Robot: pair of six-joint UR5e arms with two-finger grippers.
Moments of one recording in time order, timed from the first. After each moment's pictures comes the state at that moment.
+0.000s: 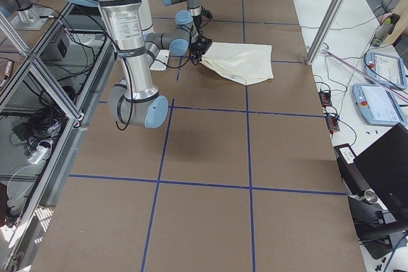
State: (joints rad) left arm -0.29 -1.93 -1.84 -1.99 -1.67 -1.92; right arm 0.32 -1.22 1.99 -1.35 1.60 1.94
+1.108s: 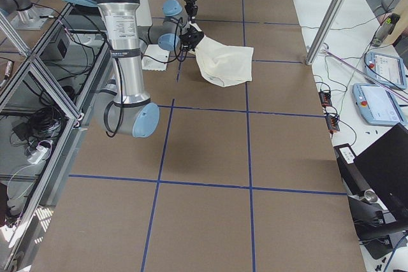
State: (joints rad) left arm -0.34 -1.97 -2.19 -1.78 -1.71 -1.98; right arm 0.34 -1.35 2.24 -1.35 1.60 2.08
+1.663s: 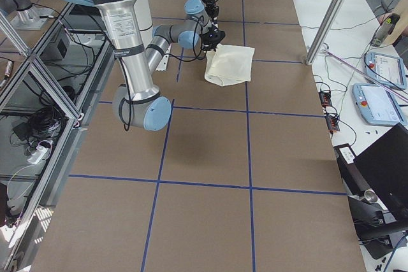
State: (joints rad) left arm -0.49 -2.11 -1.97 -1.82 -1.70 -1.92; right arm 0.52 -1.19 2.05 -1.36 1.69 2.08
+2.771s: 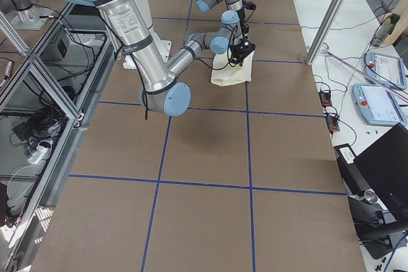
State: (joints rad) left arm -0.64 -2.34 -1.38 -2.13 -1.70 -1.71; right arm 0.69 -0.95 1.55 -1.30 1.81 1.93
